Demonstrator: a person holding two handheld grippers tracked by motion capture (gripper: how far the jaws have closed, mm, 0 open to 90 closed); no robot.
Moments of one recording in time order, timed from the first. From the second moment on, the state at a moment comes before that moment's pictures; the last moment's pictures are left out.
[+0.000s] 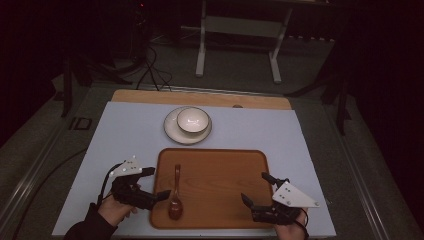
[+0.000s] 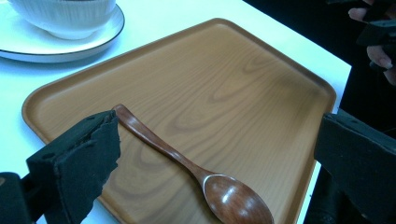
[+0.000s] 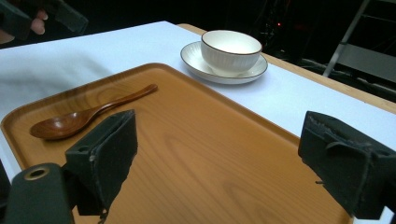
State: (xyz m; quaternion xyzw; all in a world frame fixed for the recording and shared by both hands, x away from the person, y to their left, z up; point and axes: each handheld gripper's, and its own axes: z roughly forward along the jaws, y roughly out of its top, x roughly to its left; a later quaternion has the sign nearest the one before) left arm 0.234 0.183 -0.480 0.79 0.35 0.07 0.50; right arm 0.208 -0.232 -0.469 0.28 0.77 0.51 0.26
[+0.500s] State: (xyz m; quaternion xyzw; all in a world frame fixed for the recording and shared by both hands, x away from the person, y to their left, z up) left arm 0.228 0.180 -0.492 0.79 0.33 0.09 0.51; right arm 0.212 -0.236 -0.472 0.29 0.77 0.51 0.25
